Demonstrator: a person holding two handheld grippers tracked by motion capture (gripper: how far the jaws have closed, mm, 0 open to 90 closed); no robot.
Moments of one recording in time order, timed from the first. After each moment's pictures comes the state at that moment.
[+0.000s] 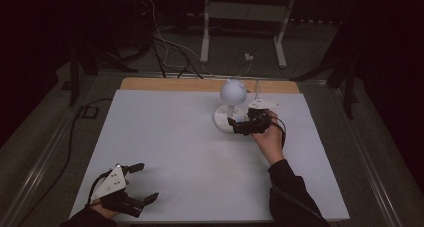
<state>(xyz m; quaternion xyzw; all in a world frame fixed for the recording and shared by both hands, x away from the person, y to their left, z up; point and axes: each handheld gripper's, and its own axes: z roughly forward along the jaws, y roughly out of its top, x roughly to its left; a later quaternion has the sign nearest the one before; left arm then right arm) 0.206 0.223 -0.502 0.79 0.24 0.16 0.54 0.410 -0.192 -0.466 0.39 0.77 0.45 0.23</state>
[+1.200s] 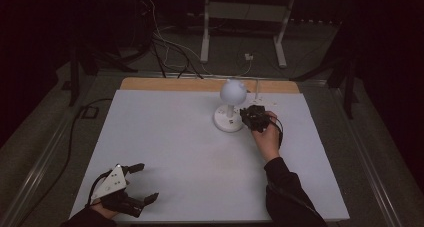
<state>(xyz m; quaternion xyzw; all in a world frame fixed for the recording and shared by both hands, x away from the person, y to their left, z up) 0.206 0.223 -0.502 0.79 0.25 0.16 0.54 0.429 -0.192 -0.485 0.50 0.73 0.39 0.26</state>
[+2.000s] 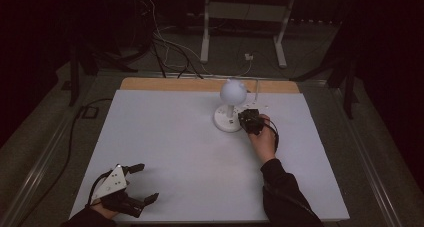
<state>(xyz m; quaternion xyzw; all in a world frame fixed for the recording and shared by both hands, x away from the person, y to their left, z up) 0.206 0.223 -0.503 0.79 0.24 0.16 0.53 0.432 -0.182 -0.506 0.48 0.76 0.35 0.26</state>
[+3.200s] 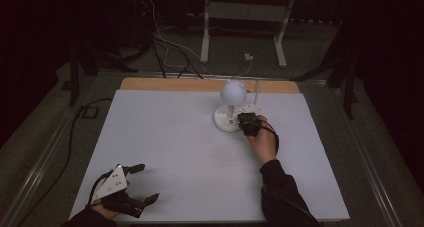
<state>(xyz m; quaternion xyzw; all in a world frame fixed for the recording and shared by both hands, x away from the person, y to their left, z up) 0.206 0.222 -0.503 0.79 0.24 0.16 0.53 0.428 -0.174 -0.512 0.45 0.78 0.32 0.31</state>
